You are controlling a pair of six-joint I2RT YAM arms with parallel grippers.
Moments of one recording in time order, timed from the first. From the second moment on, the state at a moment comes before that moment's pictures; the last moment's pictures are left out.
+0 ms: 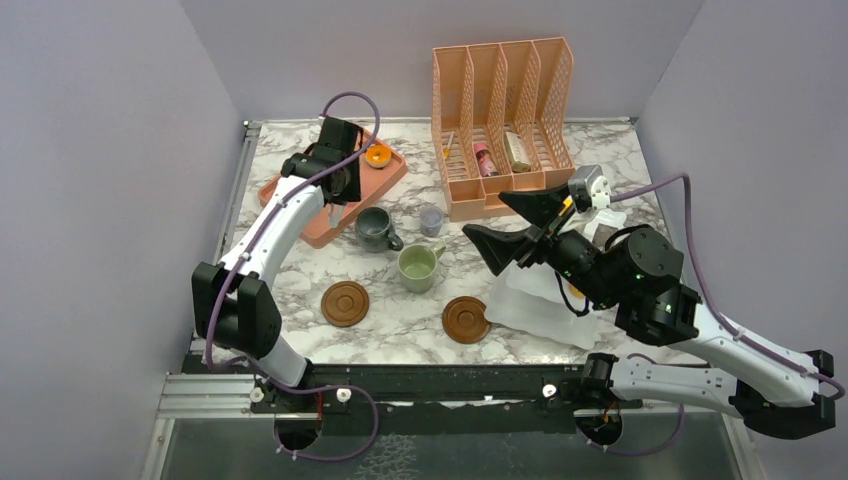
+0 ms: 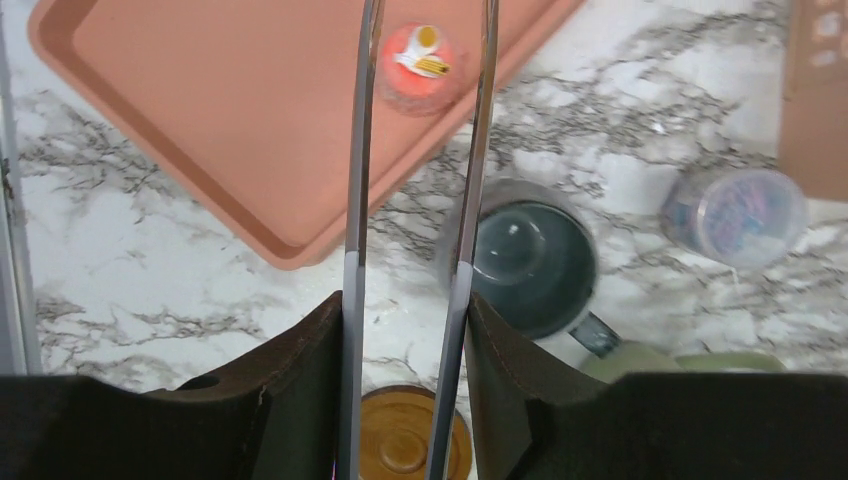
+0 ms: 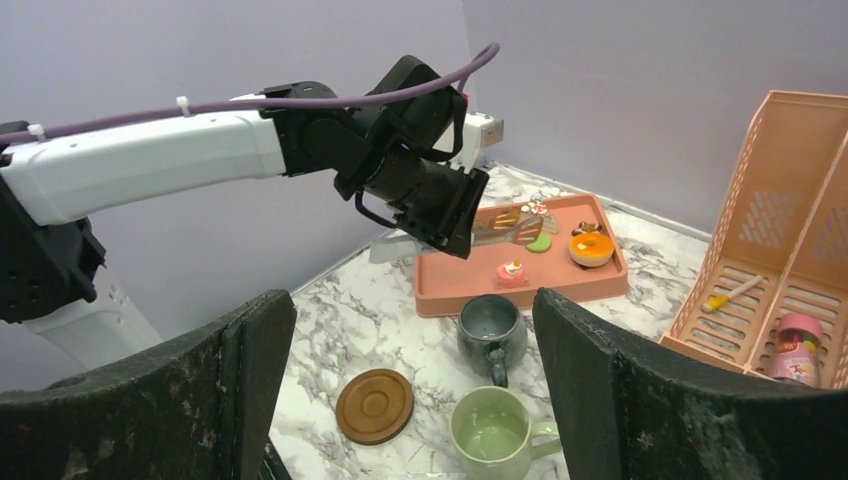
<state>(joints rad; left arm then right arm) -0.34 1.56 1.46 -0.80 -0.26 -0.28 1.14 0.81 1.09 -0.06 0.29 0.11</state>
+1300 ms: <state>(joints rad) -0.03 1.83 1.51 -0.62 -0.19 -0.22 1.14 0.86 1.04 -0.05 0.25 0.14</state>
